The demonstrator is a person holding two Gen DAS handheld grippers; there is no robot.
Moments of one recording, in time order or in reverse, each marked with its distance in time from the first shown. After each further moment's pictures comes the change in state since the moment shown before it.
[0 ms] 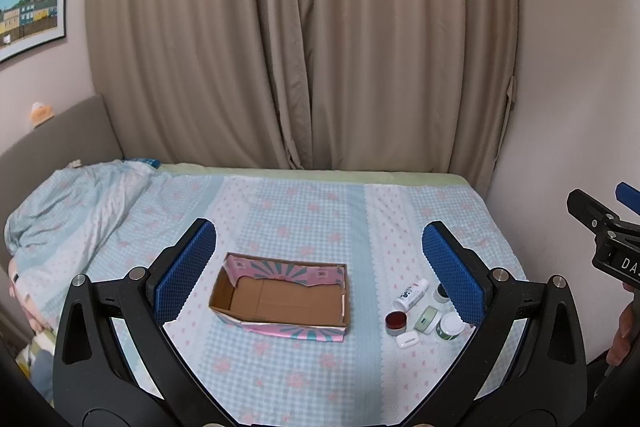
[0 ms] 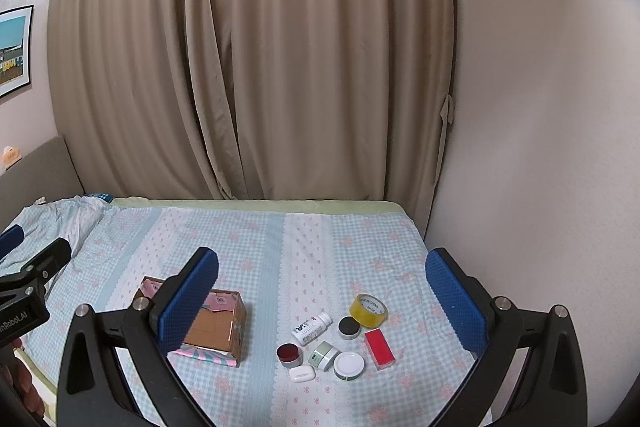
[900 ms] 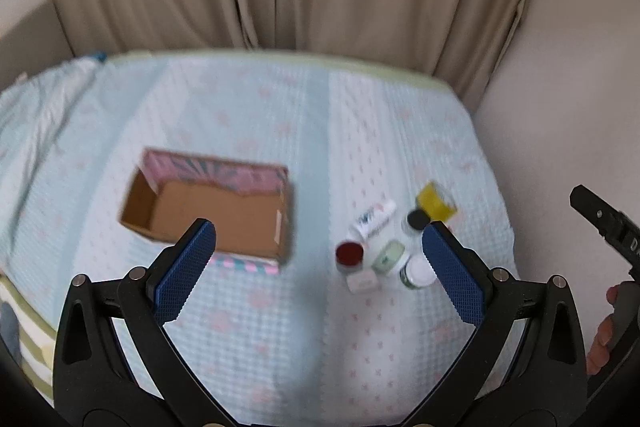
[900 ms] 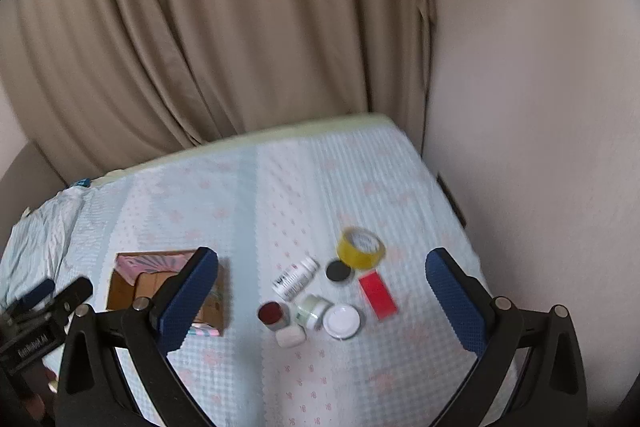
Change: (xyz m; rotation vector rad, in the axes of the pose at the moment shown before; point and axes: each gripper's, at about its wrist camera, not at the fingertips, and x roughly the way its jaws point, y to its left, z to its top) left arm 0.186 -0.072 -0.097 -0.062 0.433 -0.091; right arm 0.127 -0.081 -0.053 0.190 0.308 -0.012
